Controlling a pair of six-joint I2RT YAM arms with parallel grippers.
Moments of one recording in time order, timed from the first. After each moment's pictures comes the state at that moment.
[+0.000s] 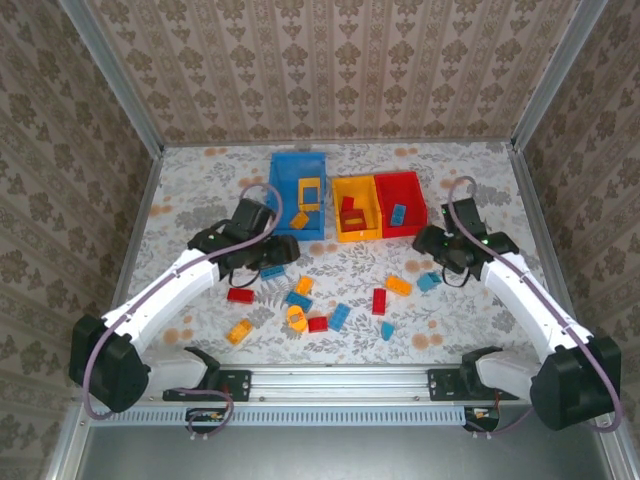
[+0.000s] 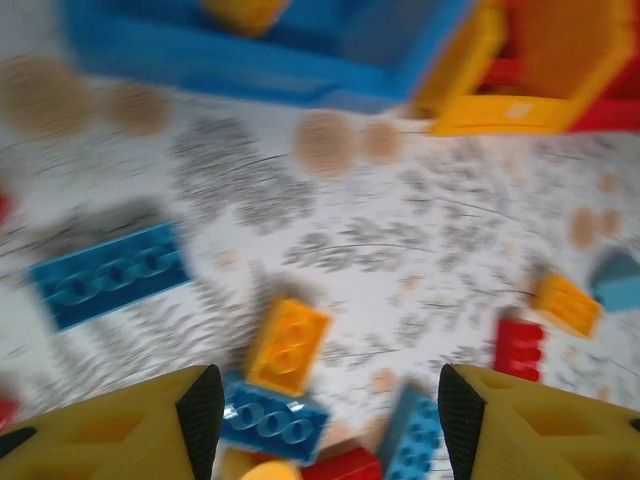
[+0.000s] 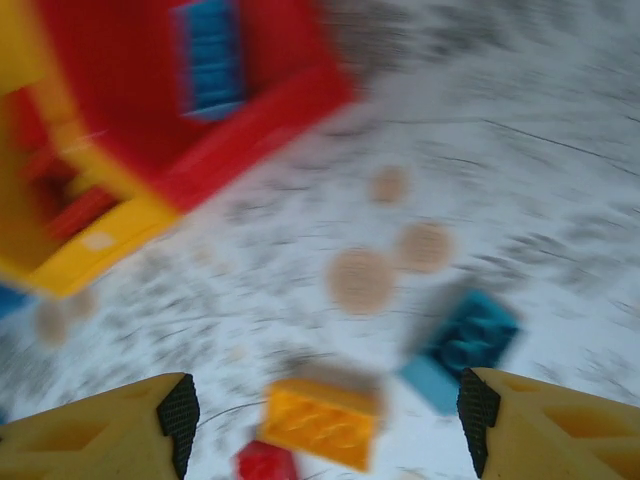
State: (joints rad) left arm -0.64 1.24 0.97 -0.65 0.14 -0.67; right arm 0.18 1.15 0.85 -0.75 0.01 0.77
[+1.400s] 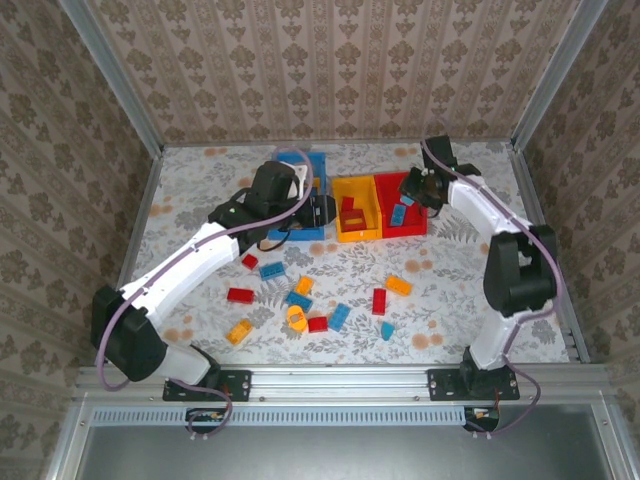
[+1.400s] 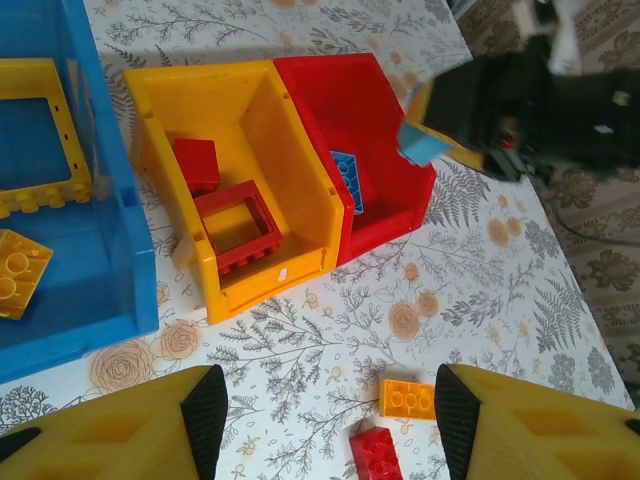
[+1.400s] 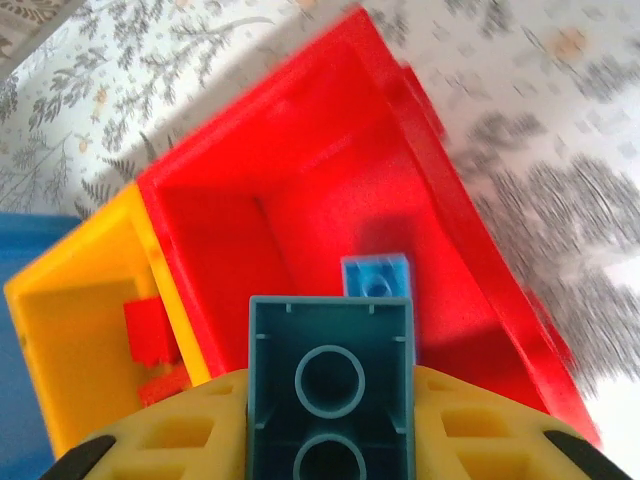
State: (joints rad) left arm -0.69 1.42 1.26 -0.46 0.19 -0.53; right arm 0.15 1.85 1.49 -0.60 -0.08 0.65
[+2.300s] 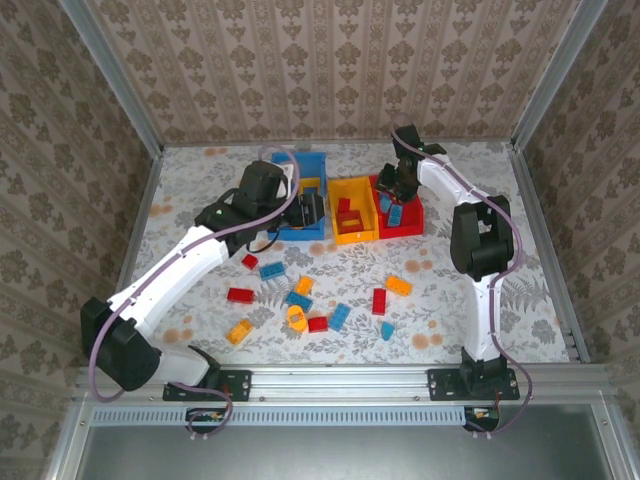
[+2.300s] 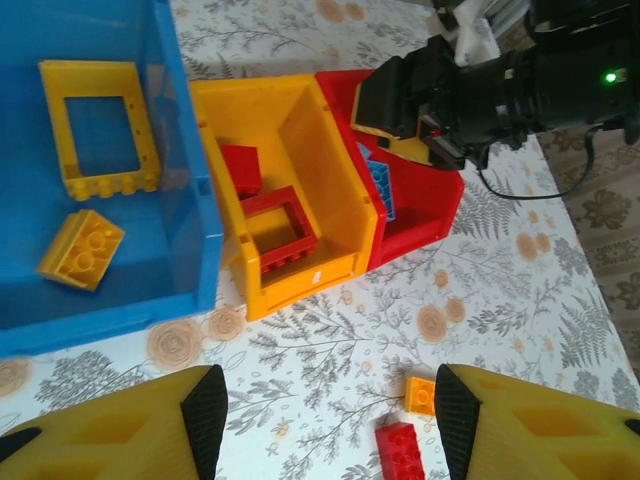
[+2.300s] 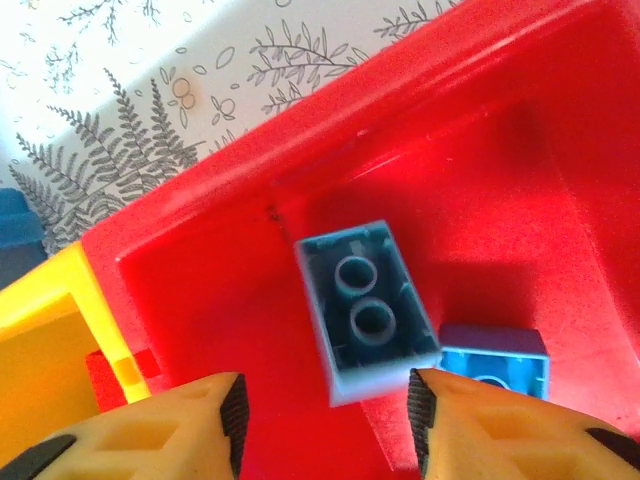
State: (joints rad) left arm -0.65 1.35 1.25 -0.55 0.14 -0.54; right arm 0.21 2.19 1.87 -0.82 -0.13 0.64
